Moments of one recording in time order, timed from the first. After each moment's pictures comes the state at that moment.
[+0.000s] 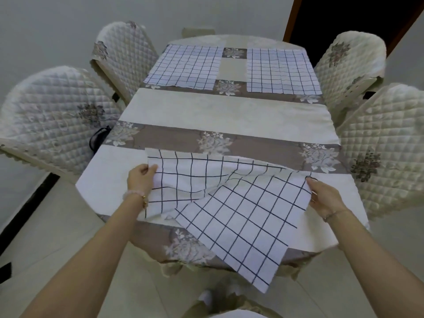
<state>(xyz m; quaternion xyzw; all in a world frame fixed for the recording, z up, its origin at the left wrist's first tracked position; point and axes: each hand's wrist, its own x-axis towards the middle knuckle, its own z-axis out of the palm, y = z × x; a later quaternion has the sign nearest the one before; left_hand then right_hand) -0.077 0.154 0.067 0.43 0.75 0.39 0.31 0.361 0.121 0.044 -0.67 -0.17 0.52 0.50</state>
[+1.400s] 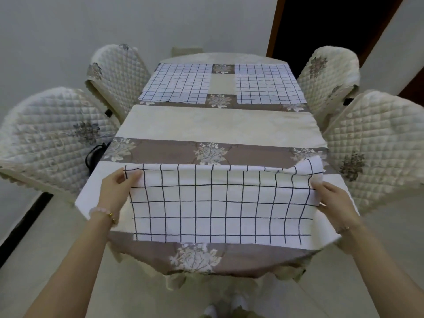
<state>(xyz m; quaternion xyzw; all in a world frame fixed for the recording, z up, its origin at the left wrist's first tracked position) -0.126 0.134 0.113 0.47 0.65 0.46 0.38 0.357 0.073 0.086 -0.66 -0.30 0.47 0.50</state>
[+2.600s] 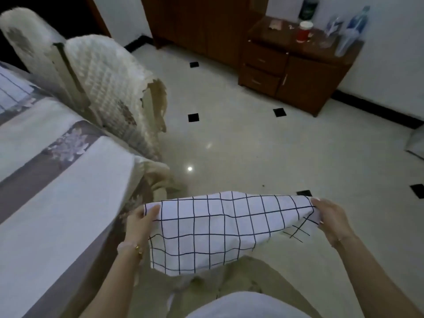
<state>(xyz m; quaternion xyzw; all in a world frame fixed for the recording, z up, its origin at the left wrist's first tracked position) 0.314 -0.066 0.032 0.68 0.47 0.03 0.57 0.511 -0.433 0.003 -0.74 0.24 0.21 0.59</state>
